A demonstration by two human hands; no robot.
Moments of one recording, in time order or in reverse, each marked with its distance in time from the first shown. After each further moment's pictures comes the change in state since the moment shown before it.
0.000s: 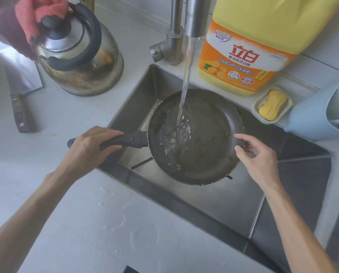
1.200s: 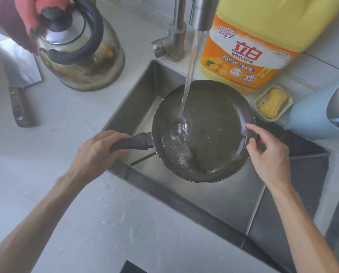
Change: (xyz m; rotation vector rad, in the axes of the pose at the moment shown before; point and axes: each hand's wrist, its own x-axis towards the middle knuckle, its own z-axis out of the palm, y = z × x) left_hand -0.012 0.013 0.015 0.009 -0.085 -0.137; right_hand -0.001 -0.012 -0.013 -0.242 0.114 -0.177
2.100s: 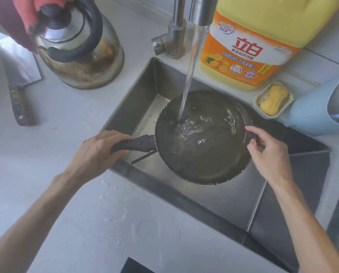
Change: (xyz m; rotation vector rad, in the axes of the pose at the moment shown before) left_hand -0.002 0.003 -0.006 0.040 -0.032 0.060; right_hand -0.002 0.001 -0.002 -0.013 -0.110 0.149
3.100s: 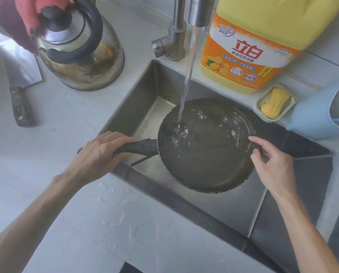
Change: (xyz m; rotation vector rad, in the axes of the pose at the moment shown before) left_hand 0.003 -0.005 0.008 0.044 -0.035 0.158; right_hand -0.011 0.017 0.001 0.089 0.024 0.031
